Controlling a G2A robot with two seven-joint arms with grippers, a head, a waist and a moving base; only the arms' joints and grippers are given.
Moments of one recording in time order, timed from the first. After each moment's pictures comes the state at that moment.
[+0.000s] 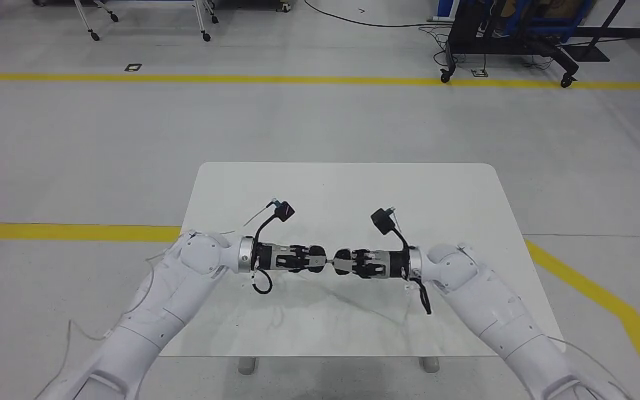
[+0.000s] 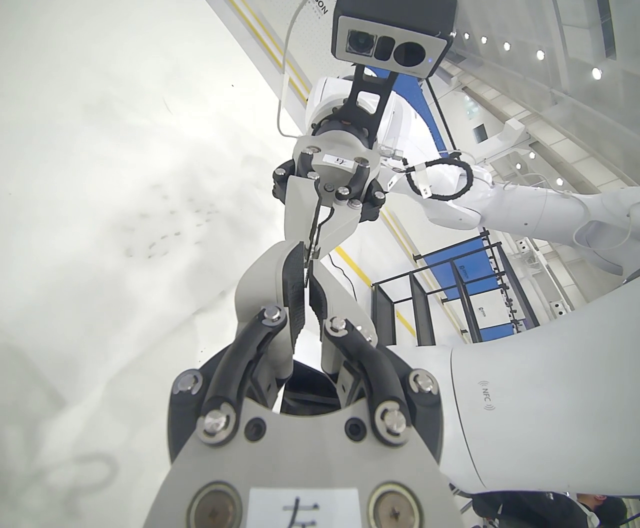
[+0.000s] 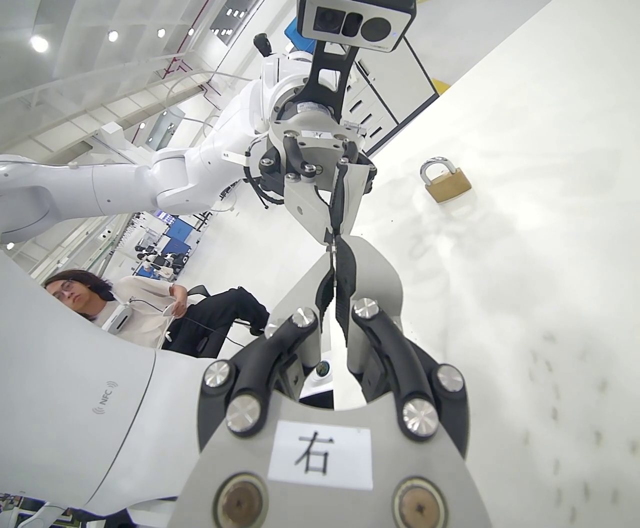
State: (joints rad) left arm 0.91 -1.13 -0.83 -1.14 -0.27 -0.71 -1.11; right arm -1.10 -1.11 0.93 -1.21 0.06 -0.90 0.84
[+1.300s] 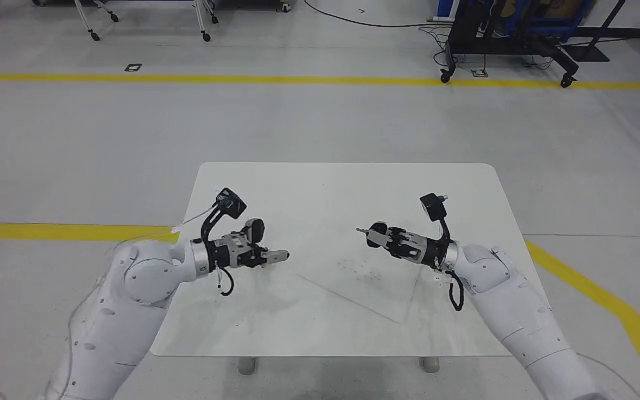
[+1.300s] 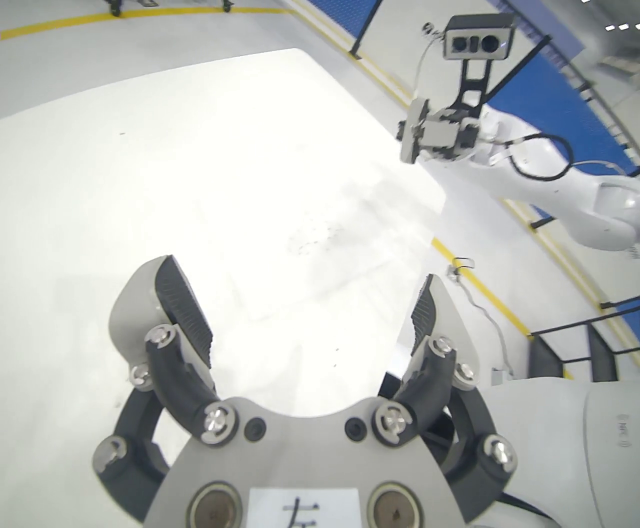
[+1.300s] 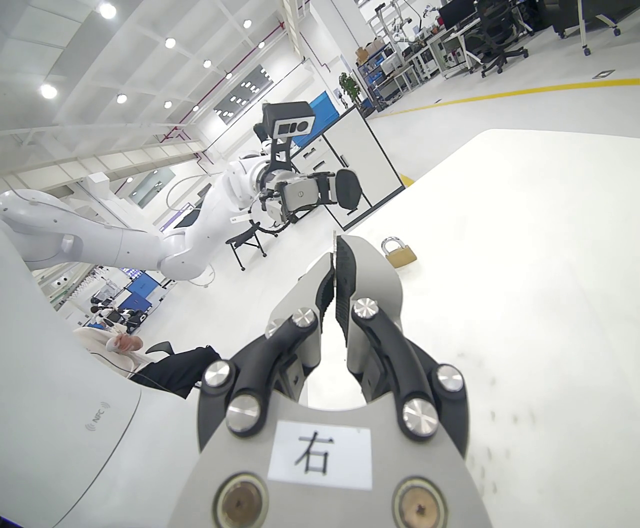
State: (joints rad) left arm 1.30 -0.98 -1.31 -1.69 0.42 -0.55 -0.85; right arm -1.19 -1.06 1.13 -1.24 0.04 -1.01 0.66
